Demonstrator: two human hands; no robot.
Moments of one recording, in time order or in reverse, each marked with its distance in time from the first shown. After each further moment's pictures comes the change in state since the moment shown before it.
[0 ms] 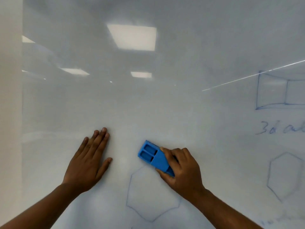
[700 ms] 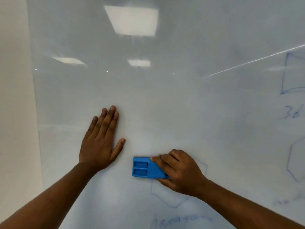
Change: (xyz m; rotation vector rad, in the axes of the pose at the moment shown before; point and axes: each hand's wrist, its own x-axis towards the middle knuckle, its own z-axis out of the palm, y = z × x) left_hand 0.016 -0.047 0.010 -0.059 0.159 0.005; right_hand 0.005 -0.070 0.036 0.028 -0.146 -0.323
